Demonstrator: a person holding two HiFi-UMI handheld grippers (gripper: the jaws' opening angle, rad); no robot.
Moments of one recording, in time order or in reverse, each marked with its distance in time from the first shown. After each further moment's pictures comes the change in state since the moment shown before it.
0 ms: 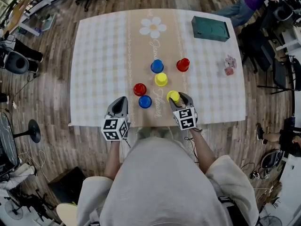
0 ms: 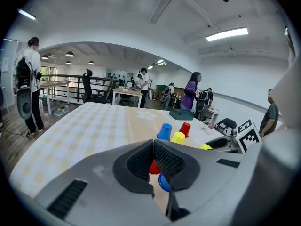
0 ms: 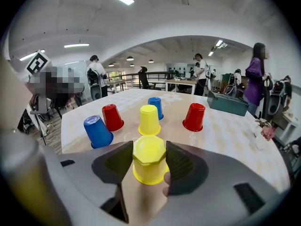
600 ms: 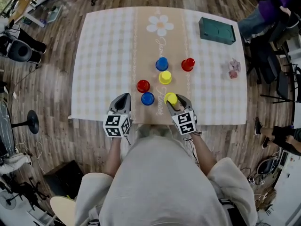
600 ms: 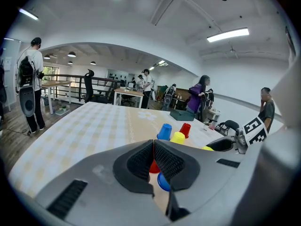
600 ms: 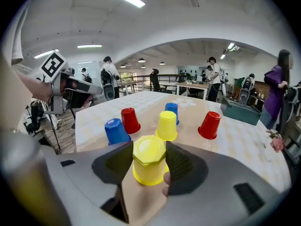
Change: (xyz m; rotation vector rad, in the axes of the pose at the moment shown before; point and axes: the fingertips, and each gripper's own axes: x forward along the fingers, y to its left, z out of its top) left arm -0.004 -0.002 -0.002 -0.012 -0.010 0.011; right arm -0.015 0.042 0.014 -0.086 -0.021 0.109
